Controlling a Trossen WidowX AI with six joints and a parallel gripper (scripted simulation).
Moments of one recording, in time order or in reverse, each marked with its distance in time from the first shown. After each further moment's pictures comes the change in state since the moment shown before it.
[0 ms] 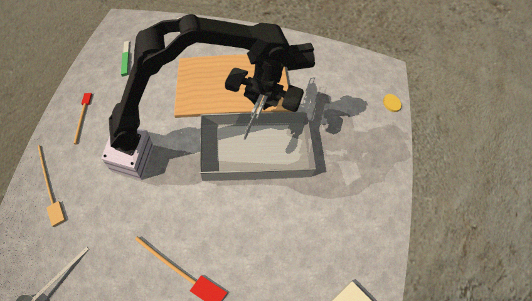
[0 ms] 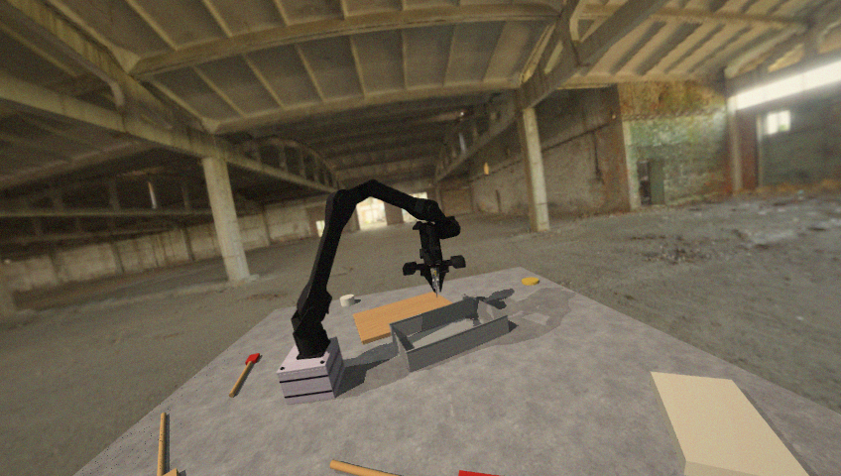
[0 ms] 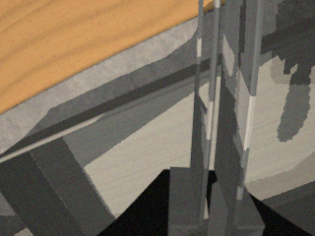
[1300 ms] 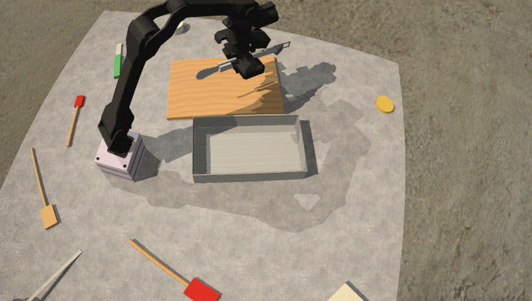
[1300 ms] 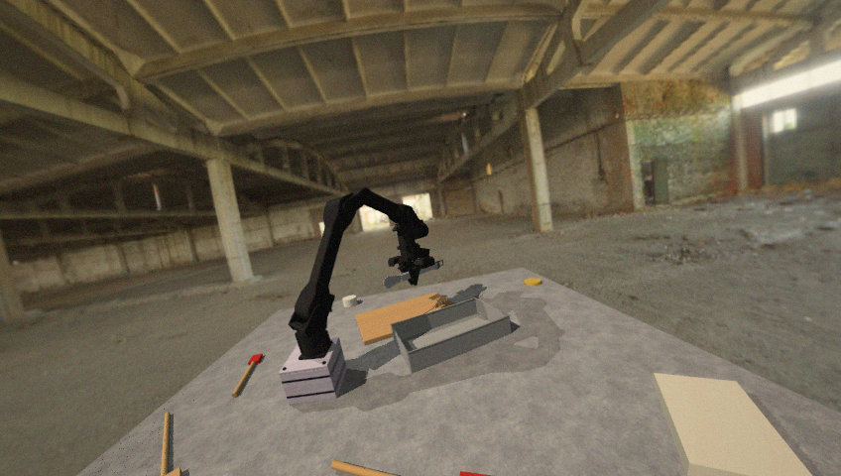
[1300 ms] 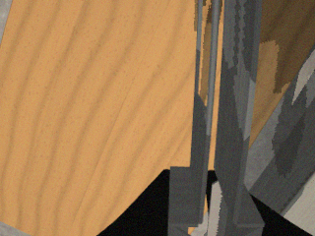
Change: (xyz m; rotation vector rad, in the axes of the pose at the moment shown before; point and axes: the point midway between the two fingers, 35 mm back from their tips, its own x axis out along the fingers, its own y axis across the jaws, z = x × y) arm -0.004 0.091 0.112 0.703 -0.010 0.011
